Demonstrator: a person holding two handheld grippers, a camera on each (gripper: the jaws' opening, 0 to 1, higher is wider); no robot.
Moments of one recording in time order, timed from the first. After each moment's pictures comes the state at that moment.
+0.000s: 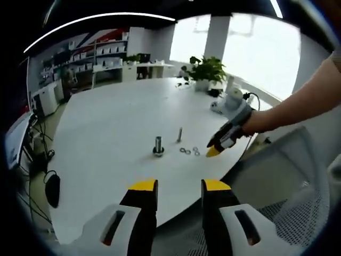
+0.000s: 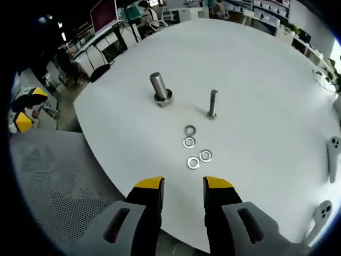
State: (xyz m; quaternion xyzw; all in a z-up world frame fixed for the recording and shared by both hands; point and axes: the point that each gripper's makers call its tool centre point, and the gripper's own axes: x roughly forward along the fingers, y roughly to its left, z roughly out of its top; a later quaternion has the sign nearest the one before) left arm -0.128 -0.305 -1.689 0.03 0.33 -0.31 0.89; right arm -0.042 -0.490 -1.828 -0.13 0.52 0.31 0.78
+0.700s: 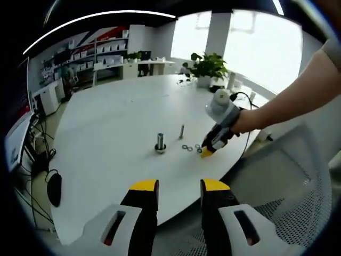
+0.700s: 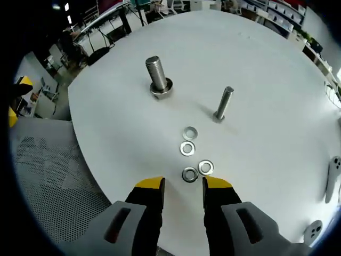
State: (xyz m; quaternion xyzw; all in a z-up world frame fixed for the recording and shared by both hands) left arm -0.127 -0.302 -1.692 0.04 0.33 -0.30 0.89; right arm -0.030 -0.487 -1.852 -0.17 0.54 0.32 0.76
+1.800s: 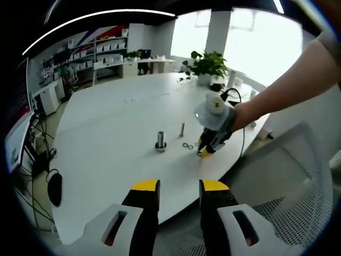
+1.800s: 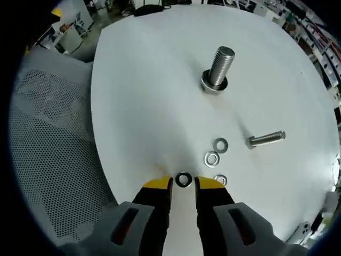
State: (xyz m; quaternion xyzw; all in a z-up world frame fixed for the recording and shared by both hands) left arm -0.128 -0.300 -1.694 0.04 0.34 -0.30 0.89; right arm -0.039 -0.470 -1.855 -0.35 0.52 0.43 0.65
